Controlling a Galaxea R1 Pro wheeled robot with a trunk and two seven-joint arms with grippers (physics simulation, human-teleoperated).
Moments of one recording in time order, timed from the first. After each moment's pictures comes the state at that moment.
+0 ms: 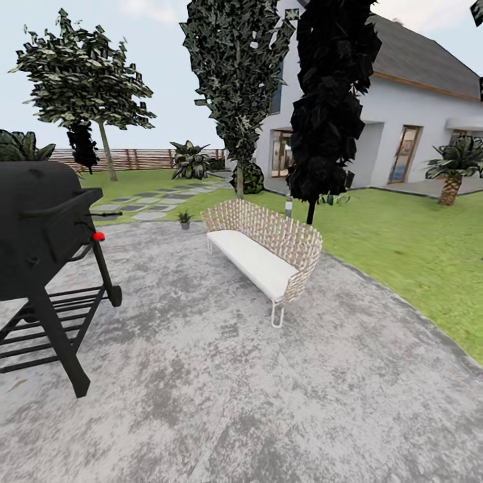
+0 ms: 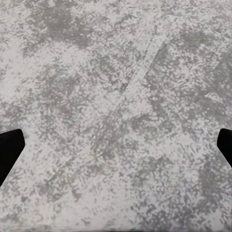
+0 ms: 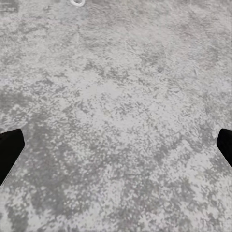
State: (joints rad) left arm -0.14 0.02 -0.03 -0.32 -0.01 -0.34 0.01; right arm -0.02 -0.07 0.00 -0.52 0.00 -0.50 -0.14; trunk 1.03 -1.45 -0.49
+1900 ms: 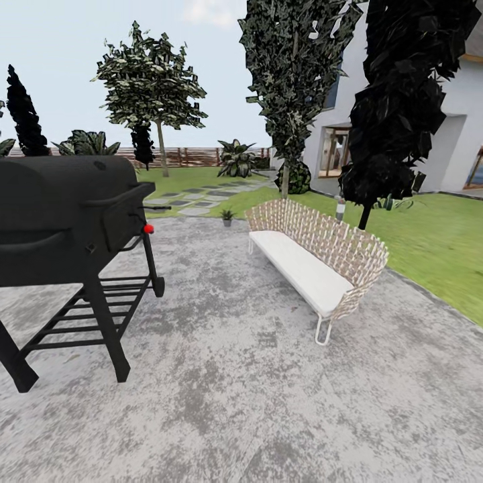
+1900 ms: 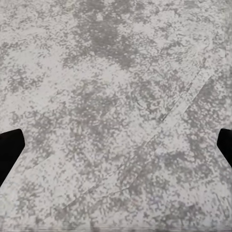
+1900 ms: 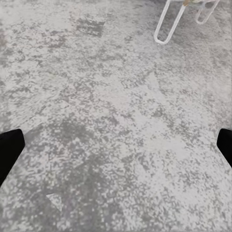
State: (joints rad) left arm -0.15 0.00 -0.03 -0.35 -0.01 -0.34 0.00; right arm -0.01 -0.03 0.00 -0.56 0.15 -0.50 -0.13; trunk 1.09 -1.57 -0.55
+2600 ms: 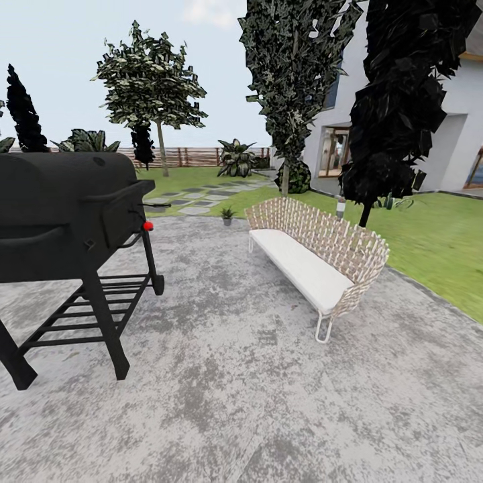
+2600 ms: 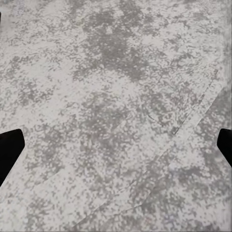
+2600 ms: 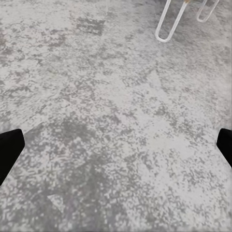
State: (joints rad) left arm -0.16 0.03 -0.03 -0.40 0.00 -0.33 0.00; right arm -0.01 -0.02 0.00 -0.56 0.16 -0.50 -0.13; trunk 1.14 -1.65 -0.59
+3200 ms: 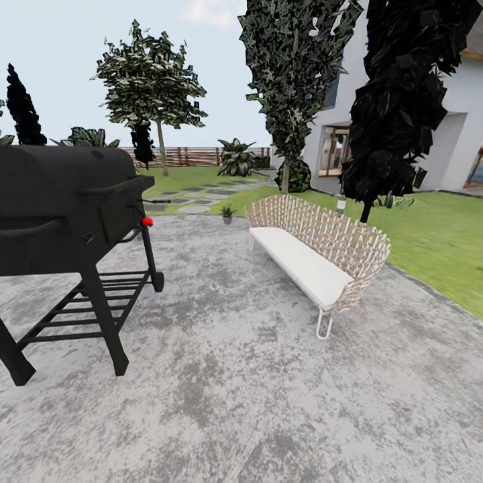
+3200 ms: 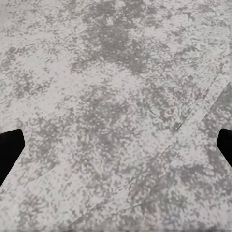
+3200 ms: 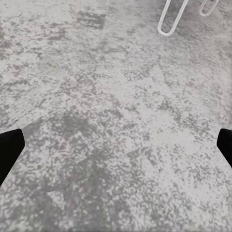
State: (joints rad) left arm -0.17 0.03 -0.02 -0.39 0.00 -0.33 0.01; right arm -0.01 -0.02 0.00 -0.56 0.16 -0.50 -0.13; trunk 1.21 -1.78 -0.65
